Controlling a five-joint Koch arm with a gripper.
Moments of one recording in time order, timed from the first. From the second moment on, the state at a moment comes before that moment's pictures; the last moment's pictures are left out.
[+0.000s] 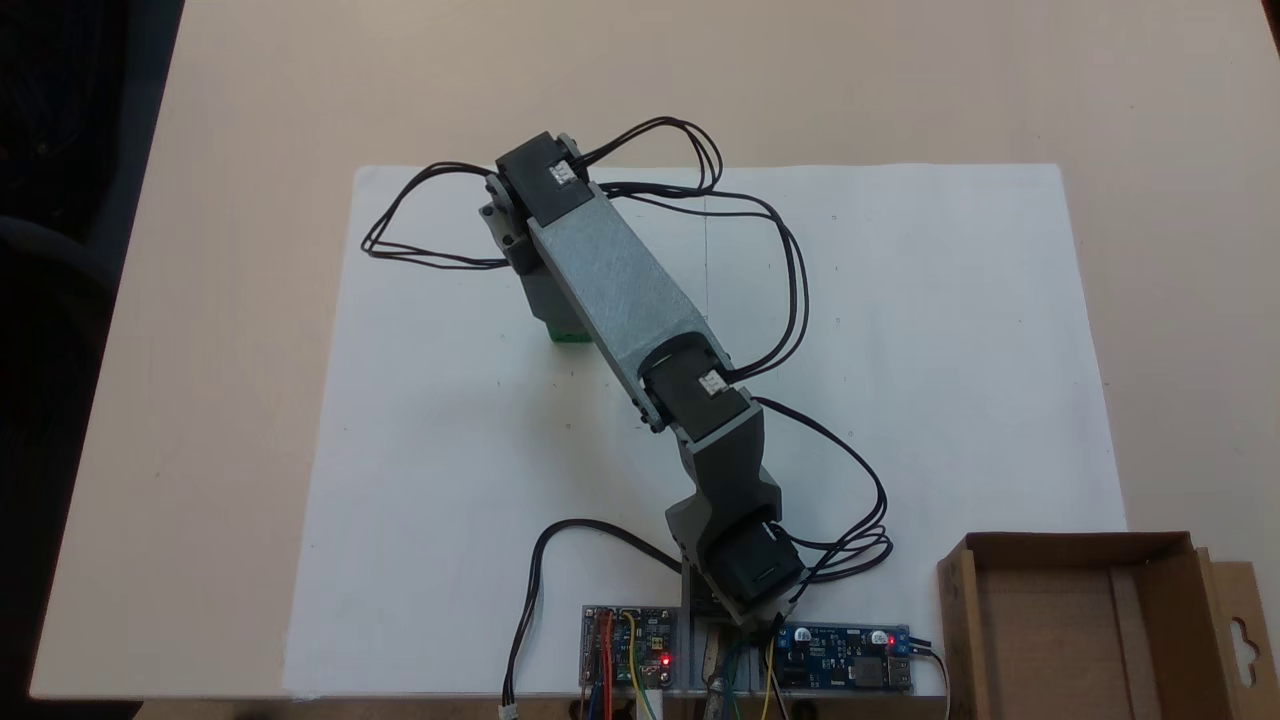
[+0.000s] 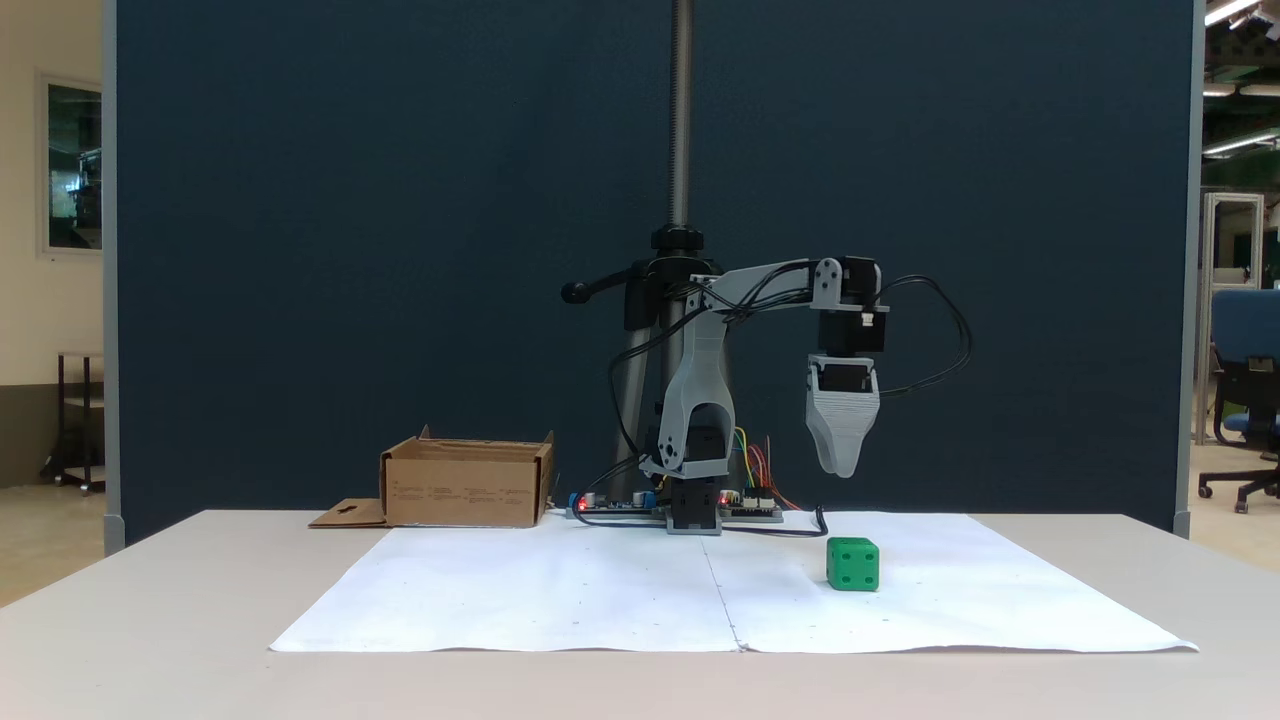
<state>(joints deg) -35.2 77.3 72.3 69.8 37.4</state>
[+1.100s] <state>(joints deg) -36.6 64.6 72.2 64.5 43.9</state>
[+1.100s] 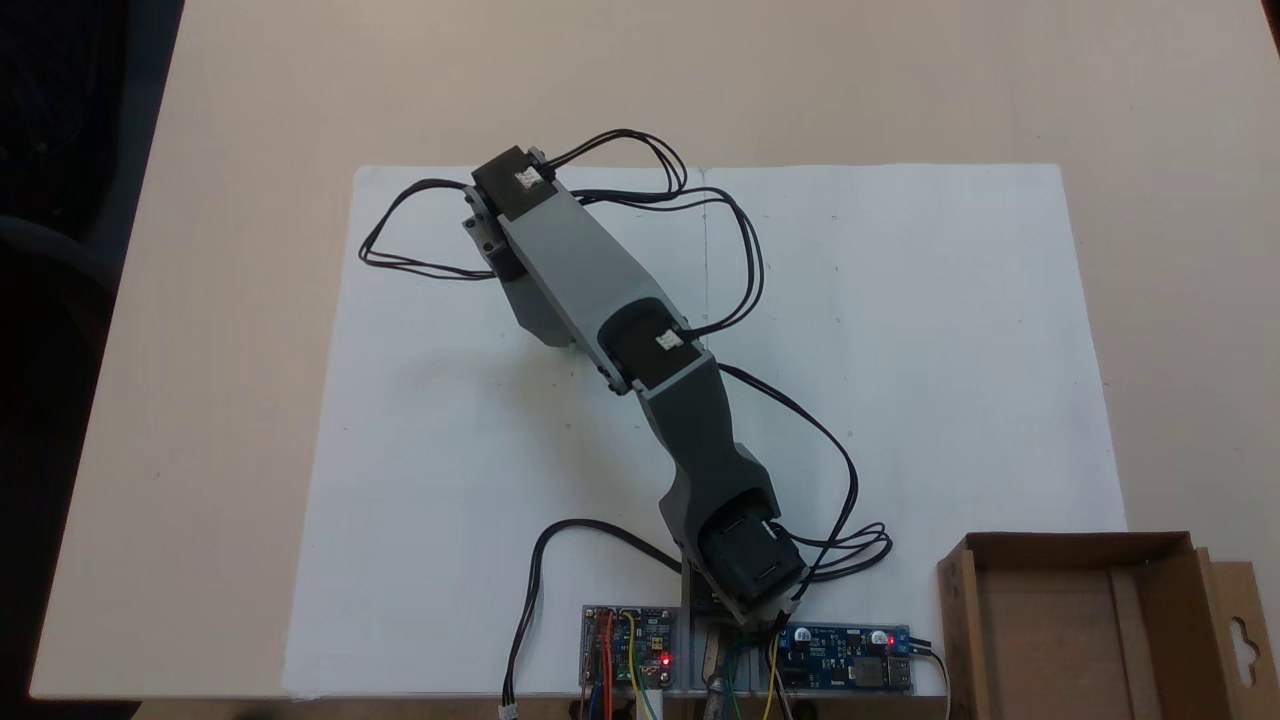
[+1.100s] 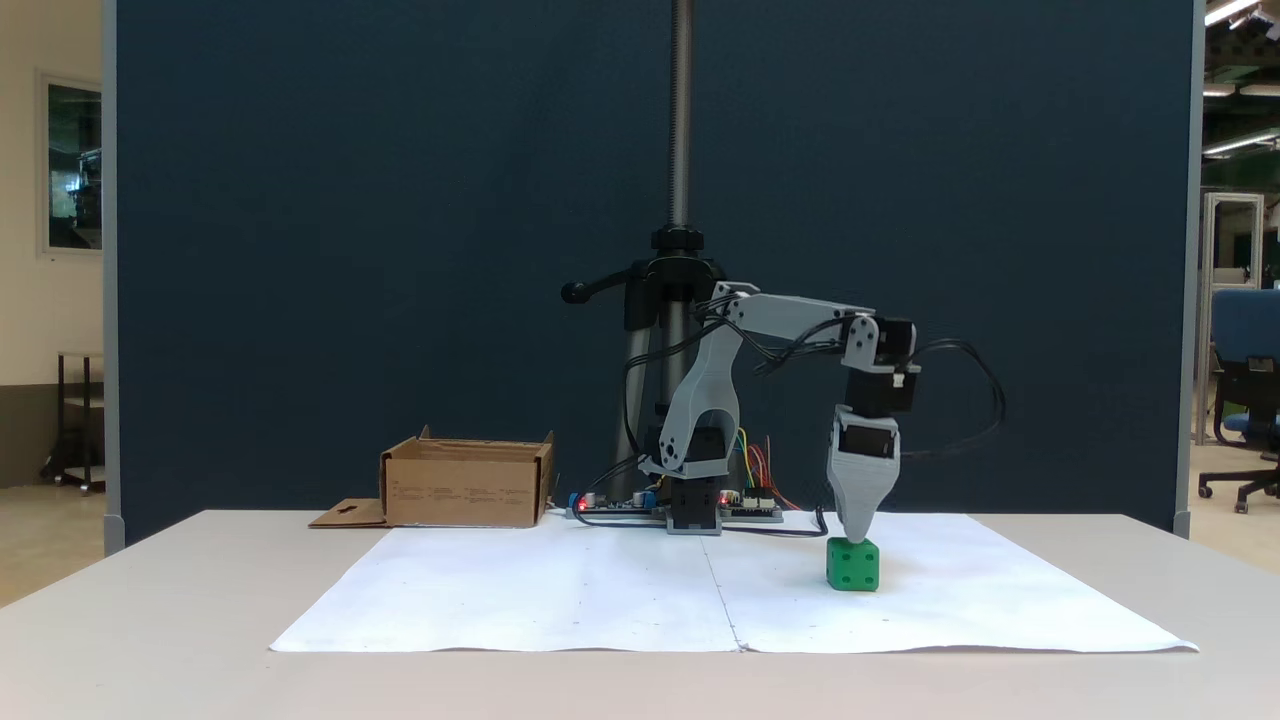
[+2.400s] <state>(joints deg) -38.9 59.6 72.2 64.4 43.9</state>
